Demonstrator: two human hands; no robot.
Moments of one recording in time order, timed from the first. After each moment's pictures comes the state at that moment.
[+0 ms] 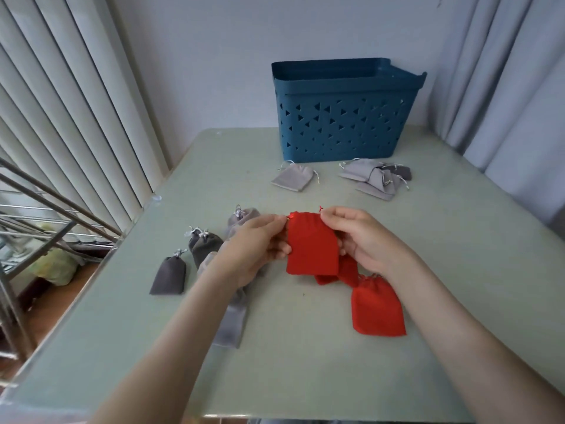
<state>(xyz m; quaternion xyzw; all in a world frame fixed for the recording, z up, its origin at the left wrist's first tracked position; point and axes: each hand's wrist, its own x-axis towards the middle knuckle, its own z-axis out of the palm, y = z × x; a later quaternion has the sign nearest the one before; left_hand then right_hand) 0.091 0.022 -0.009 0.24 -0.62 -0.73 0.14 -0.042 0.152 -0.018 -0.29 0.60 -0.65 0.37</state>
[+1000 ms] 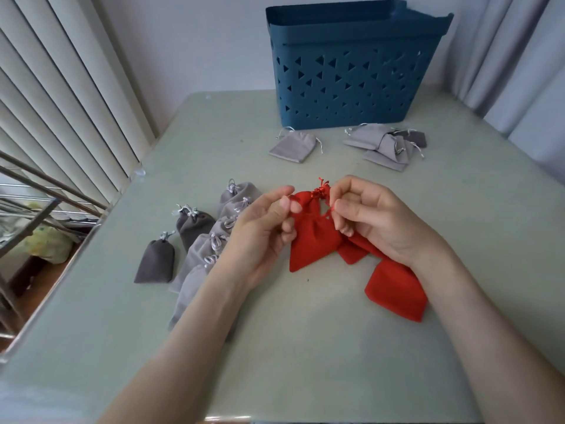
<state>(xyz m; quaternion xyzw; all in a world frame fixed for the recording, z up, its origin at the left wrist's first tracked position) 0.084 0.032 -0.035 0.13 -0.46 -0.85 0.21 -0.046 0.166 -0.024 -0.42 0.53 -0.64 0.36</state>
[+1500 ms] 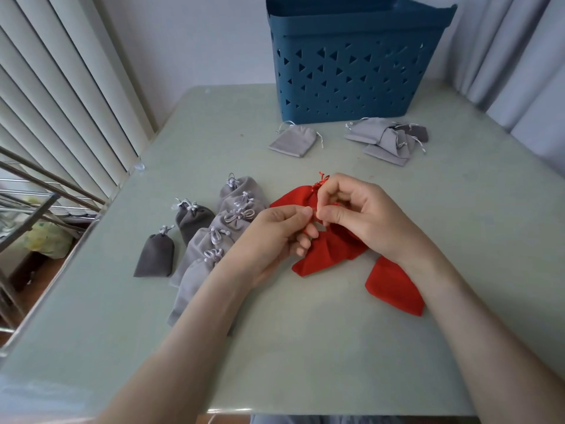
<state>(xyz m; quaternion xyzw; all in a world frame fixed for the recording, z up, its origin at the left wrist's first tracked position) 0.086 0.041 -0.033 0.16 -0.60 -0.78 0.08 -0.032 0.161 -0.022 -0.52 0.63 -0.54 0.22</state>
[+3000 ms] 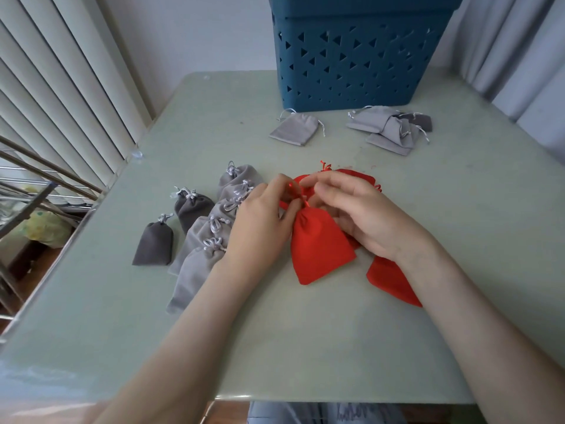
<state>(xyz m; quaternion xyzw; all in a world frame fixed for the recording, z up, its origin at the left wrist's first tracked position) 0.086 0.034 -0.052 0.18 -0.88 -0.26 0.36 -0.022 0.149 -0.028 -0.33 0.59 -0.62 0.41</state>
